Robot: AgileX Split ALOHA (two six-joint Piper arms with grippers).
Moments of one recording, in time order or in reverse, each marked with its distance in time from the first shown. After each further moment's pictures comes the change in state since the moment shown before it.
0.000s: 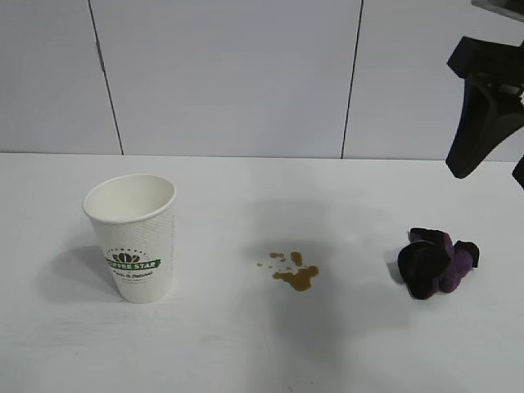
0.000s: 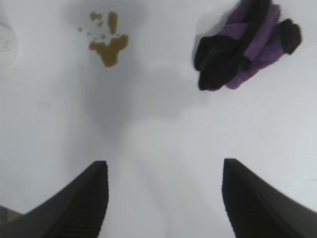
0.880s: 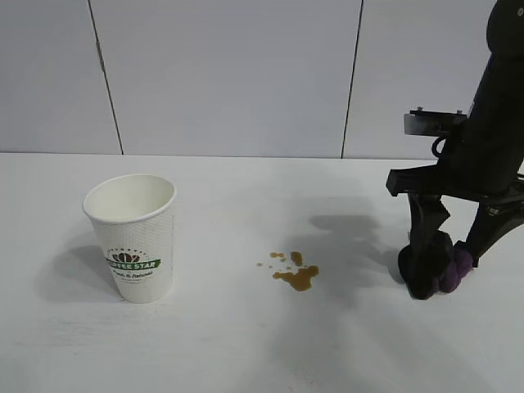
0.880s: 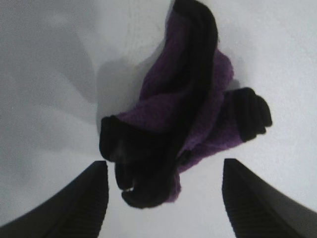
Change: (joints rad) left arm 0.000 0.000 0.000 0.000 -0.001 0.000; right arm 0.000 0.473 -0.115 -0.102 -0.213 0.049
